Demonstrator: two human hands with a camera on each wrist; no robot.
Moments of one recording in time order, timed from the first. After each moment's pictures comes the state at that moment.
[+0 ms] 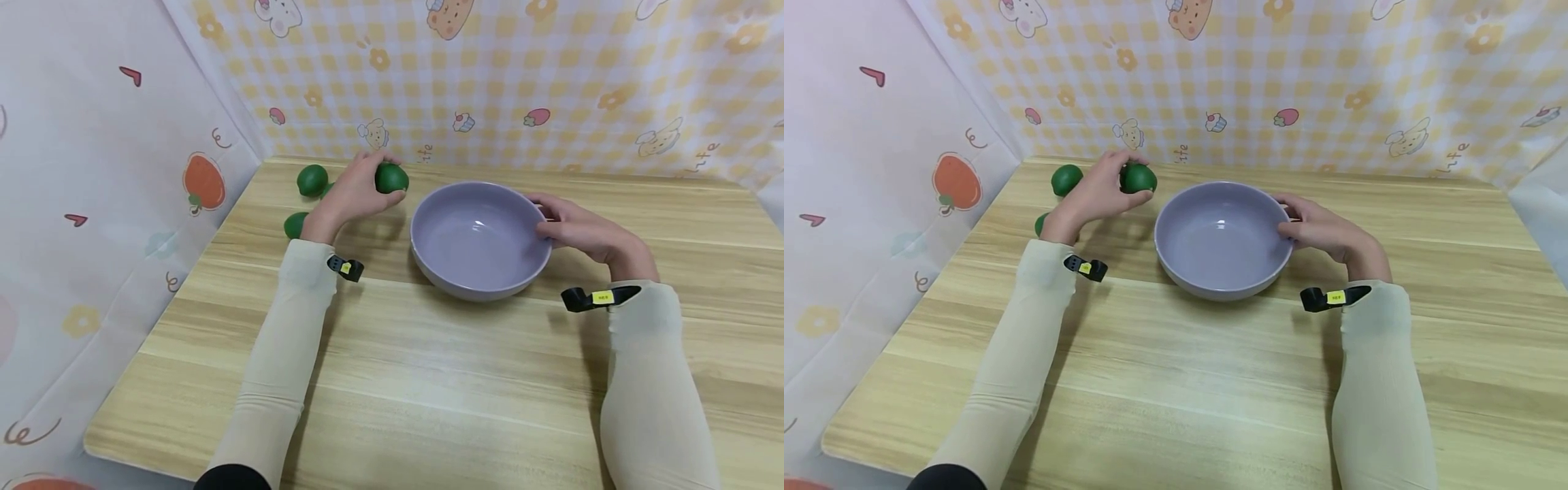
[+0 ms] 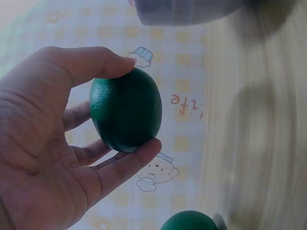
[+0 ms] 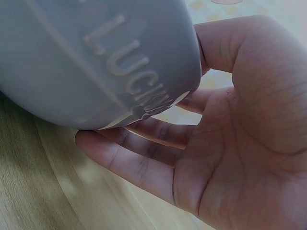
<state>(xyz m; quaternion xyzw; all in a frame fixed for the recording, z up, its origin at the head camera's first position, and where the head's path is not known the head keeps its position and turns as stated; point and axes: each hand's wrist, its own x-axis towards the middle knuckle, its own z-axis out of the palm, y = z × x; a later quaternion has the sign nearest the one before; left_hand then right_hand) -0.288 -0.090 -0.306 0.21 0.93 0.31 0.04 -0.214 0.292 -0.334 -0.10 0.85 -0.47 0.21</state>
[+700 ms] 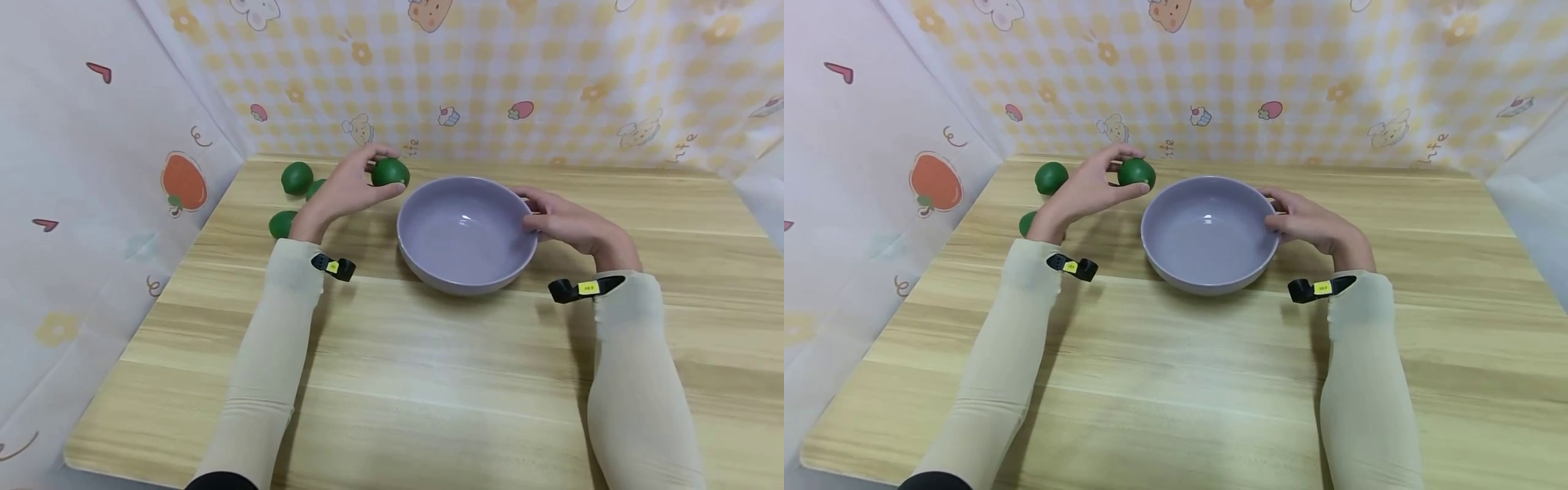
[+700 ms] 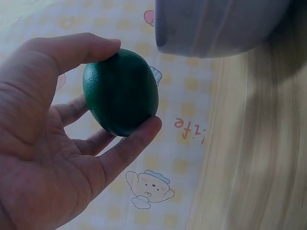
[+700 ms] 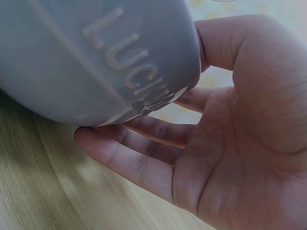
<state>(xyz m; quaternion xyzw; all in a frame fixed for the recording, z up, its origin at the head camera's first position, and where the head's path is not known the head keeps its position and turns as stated) -0.287 -0.081 -0.304 0.25 0.87 0.41 0.07 -0.214 0.294 -0.335 -0.09 0.84 -0.49 0.21</state>
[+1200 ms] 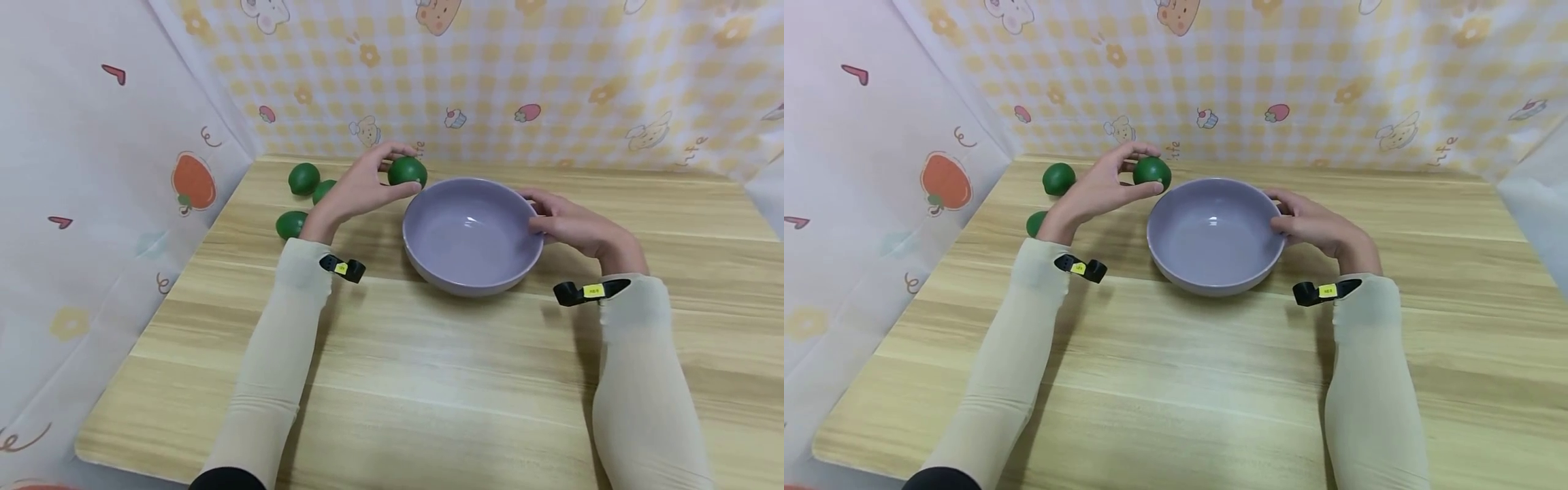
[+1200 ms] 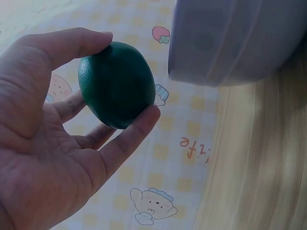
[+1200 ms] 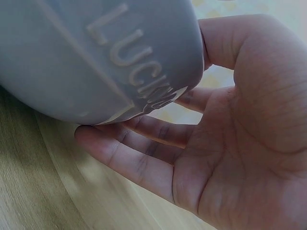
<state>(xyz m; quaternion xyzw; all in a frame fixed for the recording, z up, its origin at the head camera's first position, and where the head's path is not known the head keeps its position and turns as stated) -0.282 -0.071 -0.298 0.27 0.85 0.44 0.08 -0.215 0.295 -0.337 -0.09 0.84 -0.49 0.21</state>
